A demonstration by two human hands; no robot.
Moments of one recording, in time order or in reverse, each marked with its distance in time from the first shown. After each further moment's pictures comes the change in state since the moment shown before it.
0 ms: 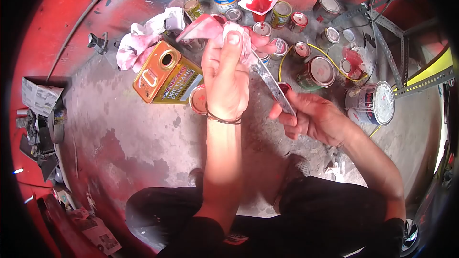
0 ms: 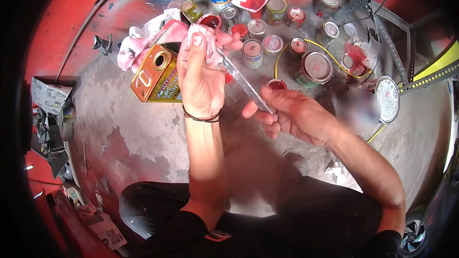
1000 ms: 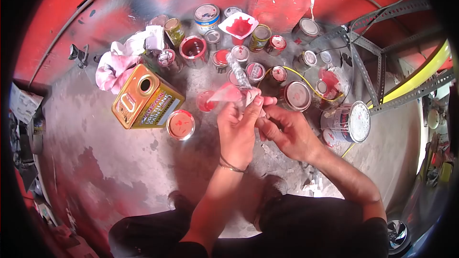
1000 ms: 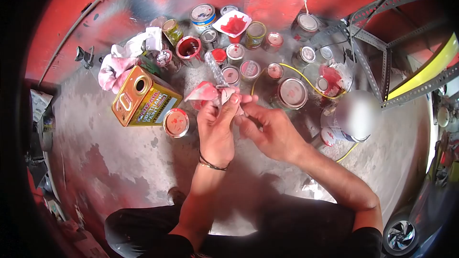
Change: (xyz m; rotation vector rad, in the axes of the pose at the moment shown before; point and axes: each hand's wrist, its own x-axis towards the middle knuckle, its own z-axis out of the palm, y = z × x) left_hand -0.044 -0.041 0.021 0.108 0.225 -0.371; right_hand 0.020 -0.006 -0.015 -0.966 0.307 -0.445
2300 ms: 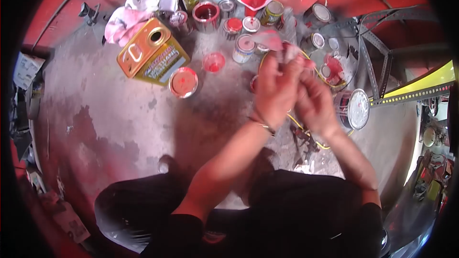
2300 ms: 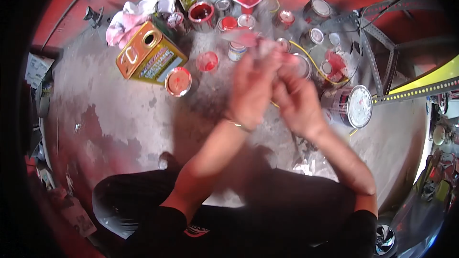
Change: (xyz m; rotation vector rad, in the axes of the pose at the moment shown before) left_hand -0.010 -0.025 0.058 -0.107 -0.068 0.172; right_hand -0.035 0.003 -0.006 0.256 0.176 -0.102
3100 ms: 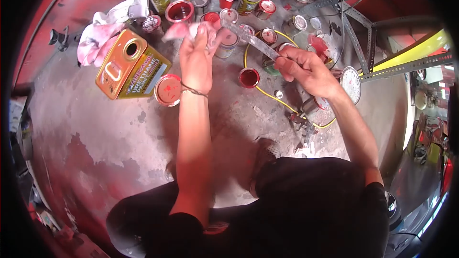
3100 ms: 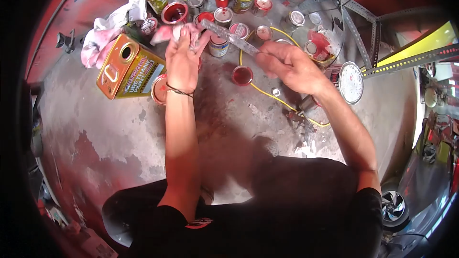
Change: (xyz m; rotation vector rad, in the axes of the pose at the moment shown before) left_hand 0.086 0.019 -0.141 -0.064 -0.062 -0.069; right_hand 0.048 0.008 -0.043 -0.247 -0.262 0.154
